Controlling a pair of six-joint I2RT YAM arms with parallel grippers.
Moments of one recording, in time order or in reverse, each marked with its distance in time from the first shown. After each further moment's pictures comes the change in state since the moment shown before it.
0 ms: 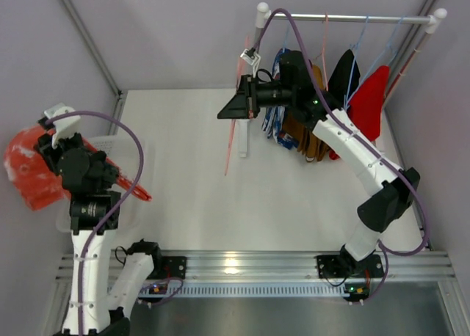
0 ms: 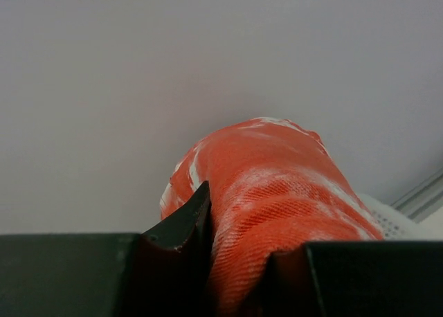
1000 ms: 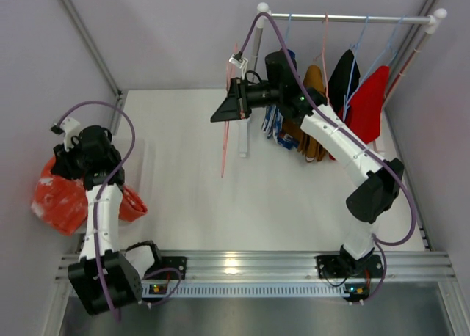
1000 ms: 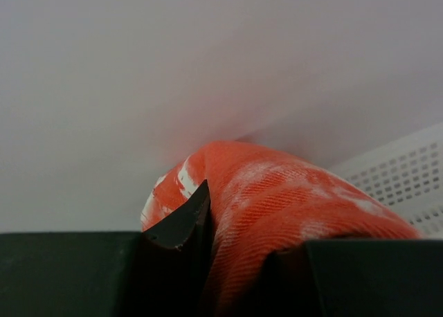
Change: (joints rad) left arm 0.329 0.274 -0.245 -0.026 -0.126 -0.346; right arm 0.021 0.117 0.089 -0.049 -0.033 -0.012
